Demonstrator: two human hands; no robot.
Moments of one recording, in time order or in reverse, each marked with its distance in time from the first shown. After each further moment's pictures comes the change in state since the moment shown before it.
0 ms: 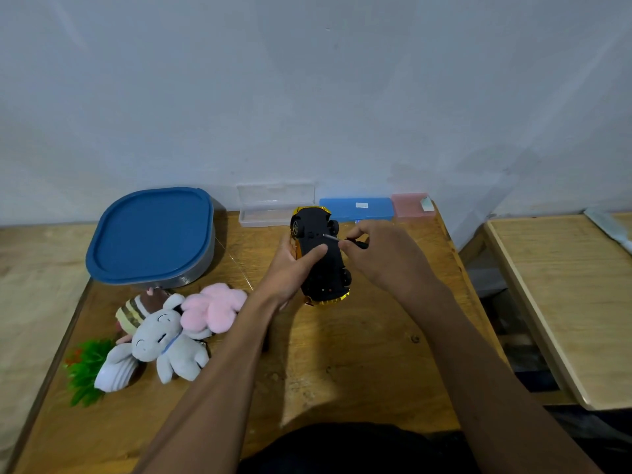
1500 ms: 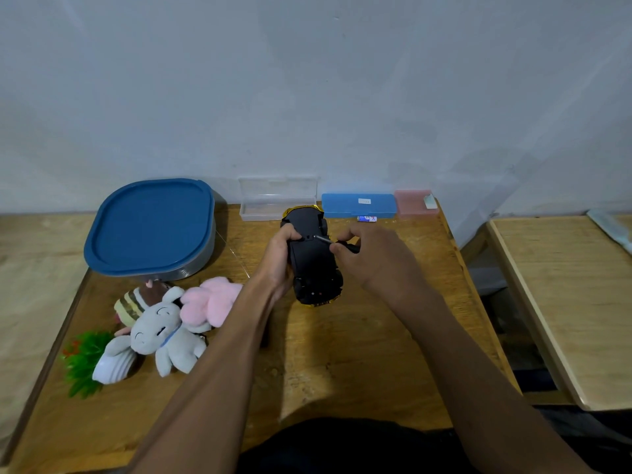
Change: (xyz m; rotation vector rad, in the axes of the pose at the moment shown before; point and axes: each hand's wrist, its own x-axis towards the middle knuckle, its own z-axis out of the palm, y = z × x) left_hand 0.010 0.008 -0.010 -0.248 -0.035 -0.143; right_hand -0.004 -0.010 0.010 0.033 -0.068 -0.012
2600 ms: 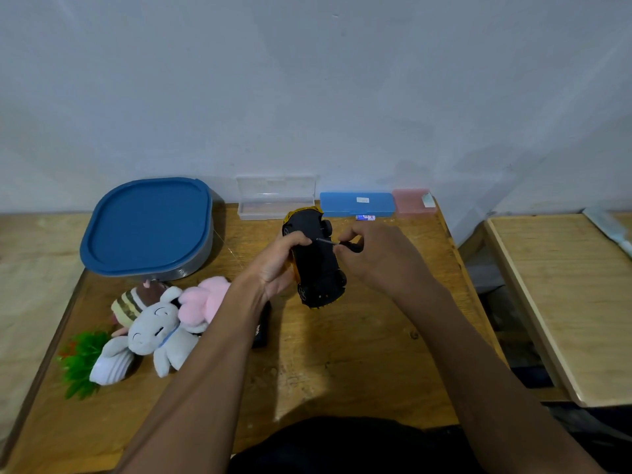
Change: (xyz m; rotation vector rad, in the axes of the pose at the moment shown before) left_hand 0.000 0.003 -0.010 -0.063 -0.113 -0.108; right_hand 0.001 0.003 -0.005 -0.027 -0.023 -0.026
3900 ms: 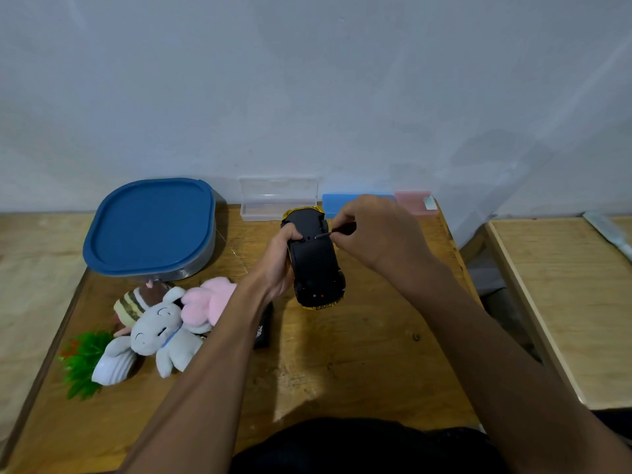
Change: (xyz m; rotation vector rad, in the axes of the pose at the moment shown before) left_hand 0.000 0.001 0.003 -0.007 0.004 0.072; right_hand 0.011 -0.023 -0.012 -0.249 0.186 -0.162
